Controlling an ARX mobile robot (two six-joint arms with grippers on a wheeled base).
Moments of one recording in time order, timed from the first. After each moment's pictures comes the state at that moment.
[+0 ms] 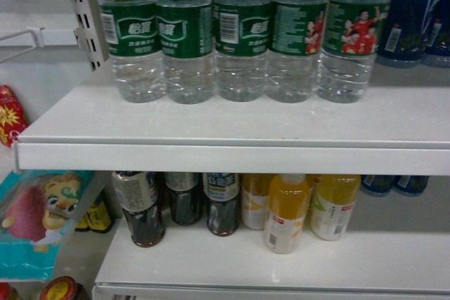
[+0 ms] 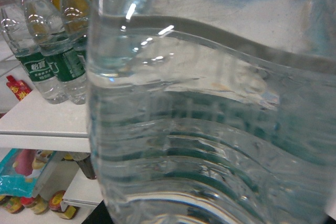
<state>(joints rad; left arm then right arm) 0.00 0.01 0.01 0.00 0.00 0.00 0.01 0.43 0.41 -0.12 -0.21 0.15</state>
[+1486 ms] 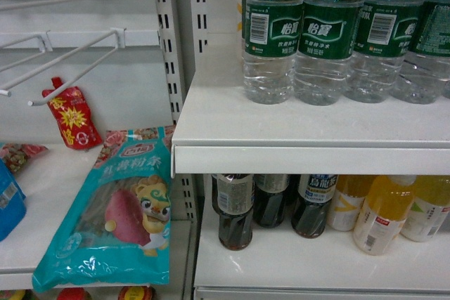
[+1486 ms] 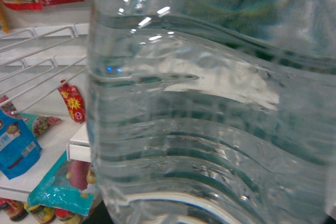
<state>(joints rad) 0.00 0.01 0.01 0.00 0.00 0.00 0.02 0.44 0.39 -0.02 -0.26 0.10</state>
